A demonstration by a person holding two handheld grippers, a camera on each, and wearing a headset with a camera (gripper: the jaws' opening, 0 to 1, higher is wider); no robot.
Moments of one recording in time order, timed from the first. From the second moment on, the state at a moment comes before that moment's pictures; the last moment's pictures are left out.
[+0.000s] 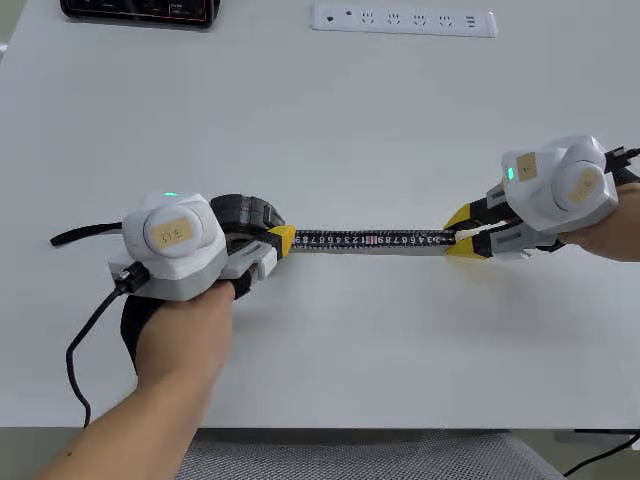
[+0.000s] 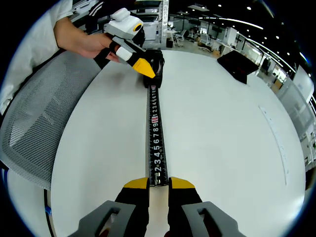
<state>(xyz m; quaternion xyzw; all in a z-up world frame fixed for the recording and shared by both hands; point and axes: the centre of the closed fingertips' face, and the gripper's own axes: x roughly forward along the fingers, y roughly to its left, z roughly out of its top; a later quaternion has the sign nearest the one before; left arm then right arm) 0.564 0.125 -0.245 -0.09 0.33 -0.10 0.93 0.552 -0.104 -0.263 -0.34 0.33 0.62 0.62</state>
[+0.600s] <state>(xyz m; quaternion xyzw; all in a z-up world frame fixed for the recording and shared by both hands) 0.563 0.125 -0.245 -0.09 0.34 -0.10 0.93 0.552 -0.077 -0.263 -0.33 0.33 0.63 0.63</state>
